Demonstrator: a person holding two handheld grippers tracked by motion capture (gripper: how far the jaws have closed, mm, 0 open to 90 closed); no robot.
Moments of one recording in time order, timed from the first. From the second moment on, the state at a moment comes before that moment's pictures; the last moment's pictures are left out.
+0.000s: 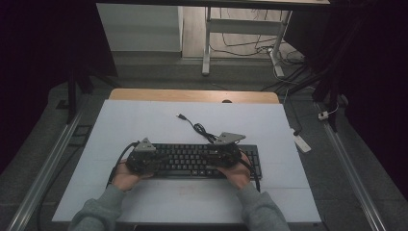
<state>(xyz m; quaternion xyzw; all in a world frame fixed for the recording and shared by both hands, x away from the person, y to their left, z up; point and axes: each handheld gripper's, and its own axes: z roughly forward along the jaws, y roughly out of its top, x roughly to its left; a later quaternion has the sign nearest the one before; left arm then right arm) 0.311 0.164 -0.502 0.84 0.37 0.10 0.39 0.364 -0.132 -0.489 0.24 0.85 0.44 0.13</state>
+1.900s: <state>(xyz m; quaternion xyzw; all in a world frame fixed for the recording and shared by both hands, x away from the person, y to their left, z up) 0.313 0.155 -0.505 0.83 0.37 0.10 0.40 0.365 -0.133 -0.490 0.24 0.85 0.44 0.14</state>
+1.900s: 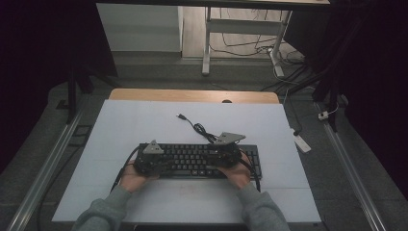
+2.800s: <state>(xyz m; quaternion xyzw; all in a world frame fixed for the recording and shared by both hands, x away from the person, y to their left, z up) 0.316 0.191 -0.497 0.80 0.42 0.11 0.41 0.364 -0.132 -0.489 0.24 0.85 0.44 0.14</state>
